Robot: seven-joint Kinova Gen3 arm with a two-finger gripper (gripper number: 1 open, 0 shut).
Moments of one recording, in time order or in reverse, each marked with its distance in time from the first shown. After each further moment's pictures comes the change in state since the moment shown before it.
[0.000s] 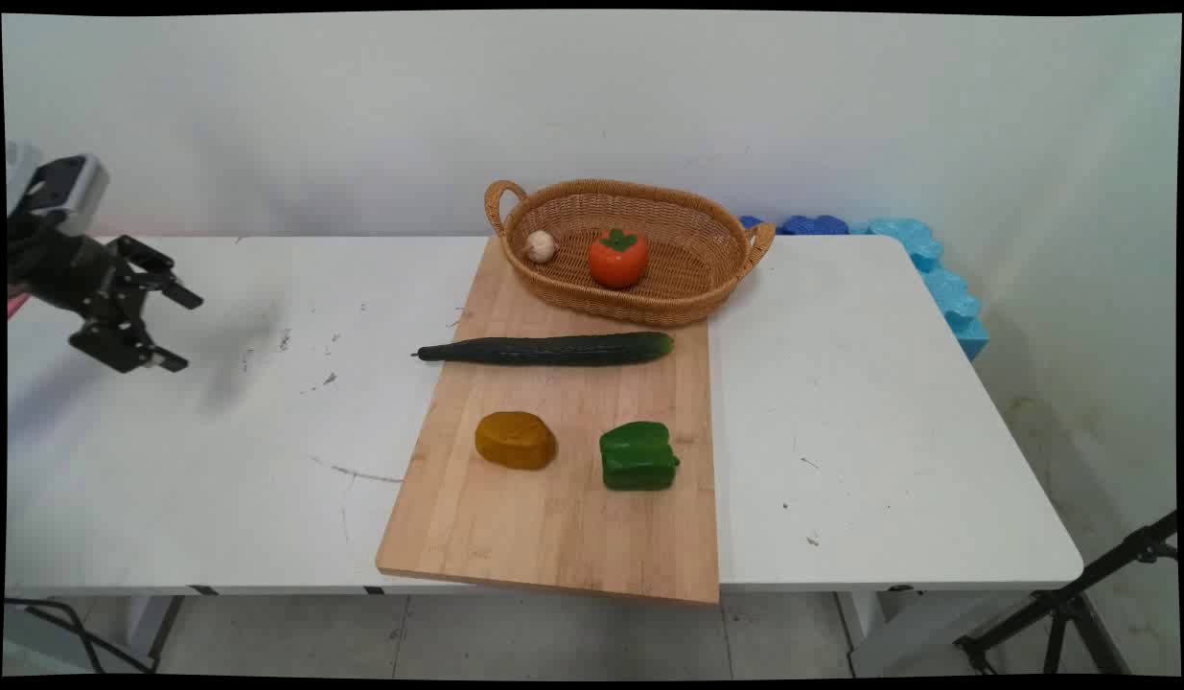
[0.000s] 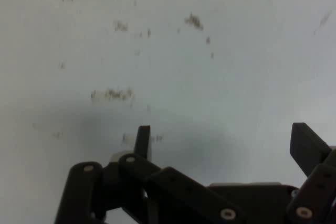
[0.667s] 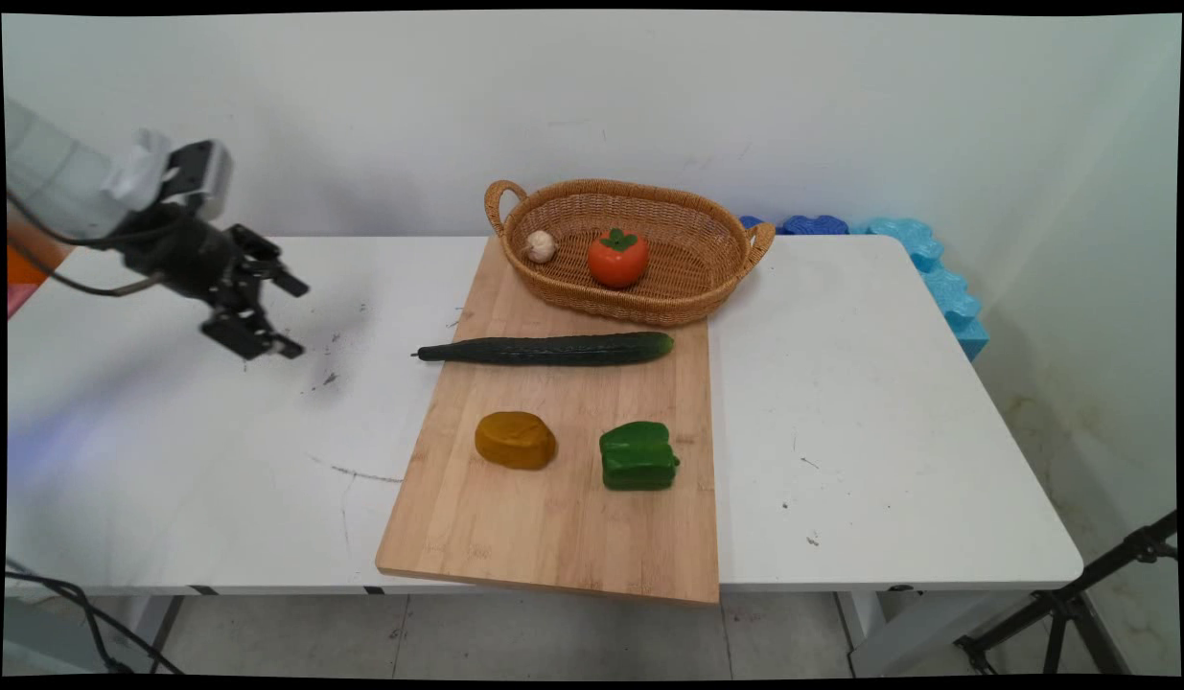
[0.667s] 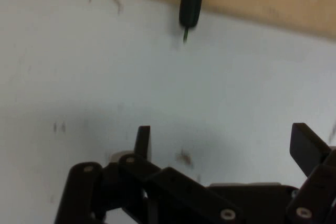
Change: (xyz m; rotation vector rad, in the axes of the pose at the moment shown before) arm 0.107 0.015 0.043 0.008 0.058 -0.012
